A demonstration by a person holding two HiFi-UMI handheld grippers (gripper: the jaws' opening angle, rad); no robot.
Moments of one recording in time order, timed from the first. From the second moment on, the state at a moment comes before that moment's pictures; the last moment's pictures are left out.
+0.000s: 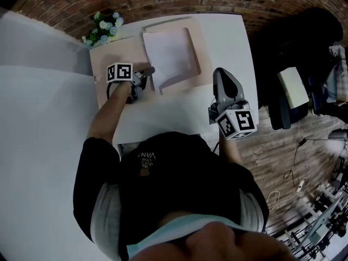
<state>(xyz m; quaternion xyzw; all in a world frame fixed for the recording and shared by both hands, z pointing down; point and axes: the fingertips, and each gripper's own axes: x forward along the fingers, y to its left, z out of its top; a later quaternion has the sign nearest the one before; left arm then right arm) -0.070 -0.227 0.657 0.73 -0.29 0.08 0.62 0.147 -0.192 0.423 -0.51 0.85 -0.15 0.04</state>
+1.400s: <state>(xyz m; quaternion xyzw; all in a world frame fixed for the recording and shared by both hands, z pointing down) -0.134 -0.189 0.588 0.82 -0.29 0.19 0.46 0.084 -0.162 0.419 -0.49 0.86 -0.14 0.04</state>
